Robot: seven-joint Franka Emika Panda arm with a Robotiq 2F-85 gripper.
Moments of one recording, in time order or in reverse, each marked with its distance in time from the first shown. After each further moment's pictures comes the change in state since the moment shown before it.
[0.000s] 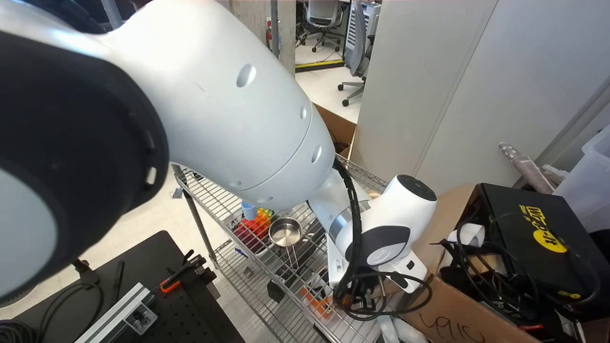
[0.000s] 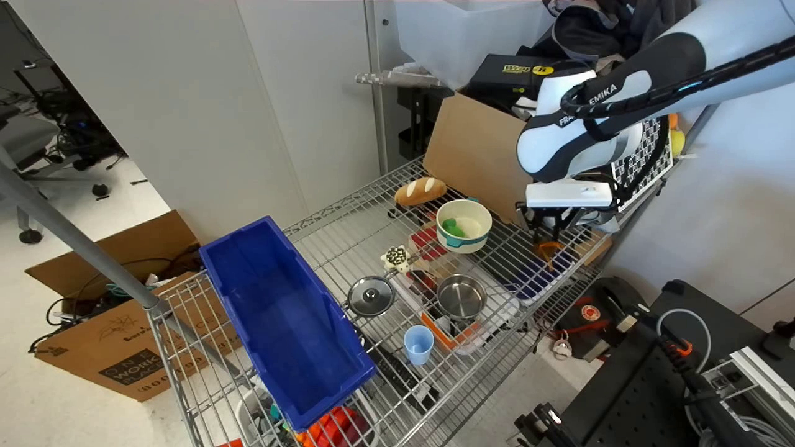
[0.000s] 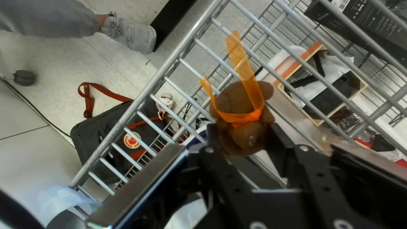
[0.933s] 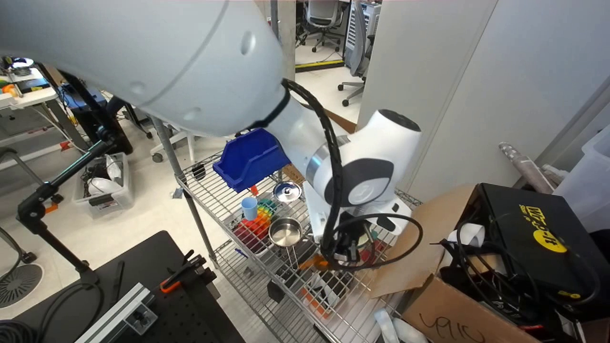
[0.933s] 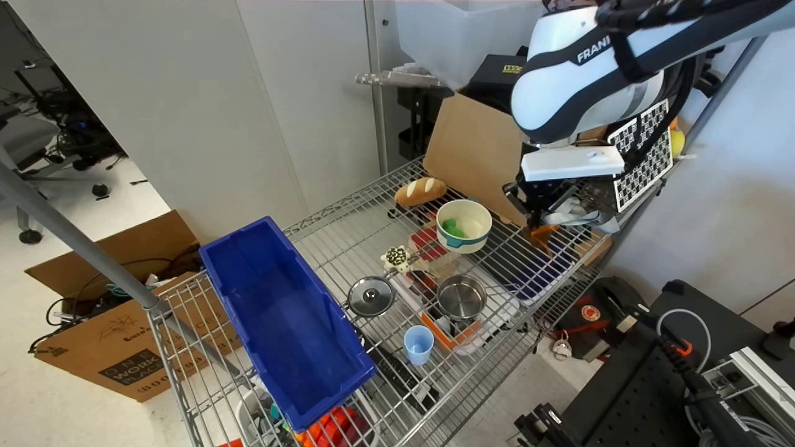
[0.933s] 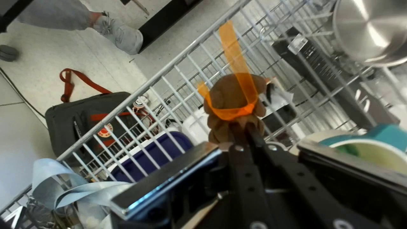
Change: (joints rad) arm 0.071 -0.246 0.039 -0.124 -0.012 -0.092 -0.099
